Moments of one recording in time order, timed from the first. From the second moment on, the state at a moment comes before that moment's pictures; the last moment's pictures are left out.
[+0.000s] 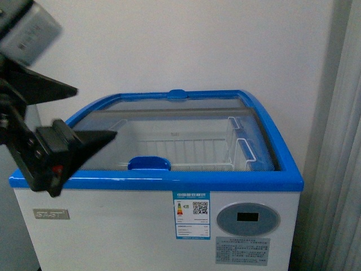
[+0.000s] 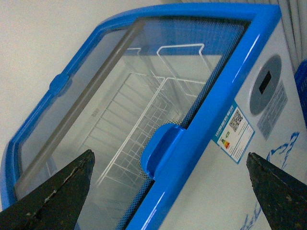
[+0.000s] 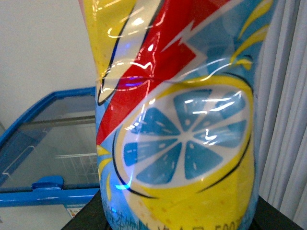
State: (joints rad) left arm -0.19 1.56 0.91 0.36 0.54 0.92; right arm 0.24 0.54 0.83 -0.20 0.35 0.12
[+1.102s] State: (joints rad) left arm -0.19 2.07 1.45 0.21 0.48 1.19; right arm 0.24 0.54 0.83 -0.20 0.35 0.12
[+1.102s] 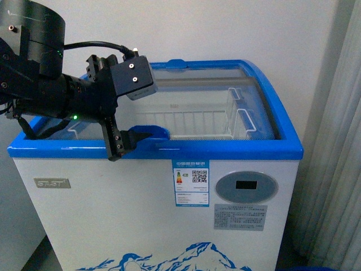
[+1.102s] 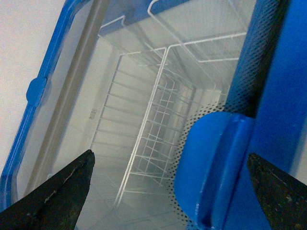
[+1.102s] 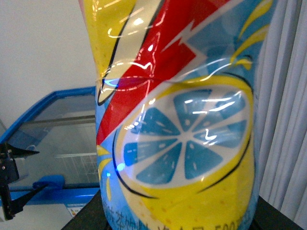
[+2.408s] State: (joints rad) left arm -0.19 2.80 2.72 -0.01 -0.10 0.55; right arm 0.25 0.54 0.83 -0.20 0.35 0.12
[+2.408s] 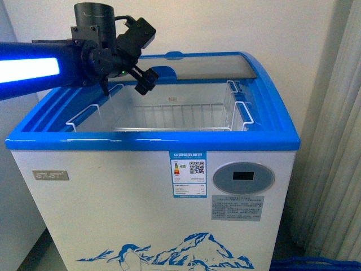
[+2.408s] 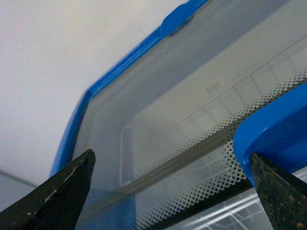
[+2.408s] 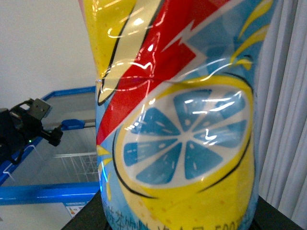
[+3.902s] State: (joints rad) left arm 0.00 0.59 0.07 0.51 0.00 -0.01; right arm 0.20 1.66 1.59 -0.66 0.10 -1.25
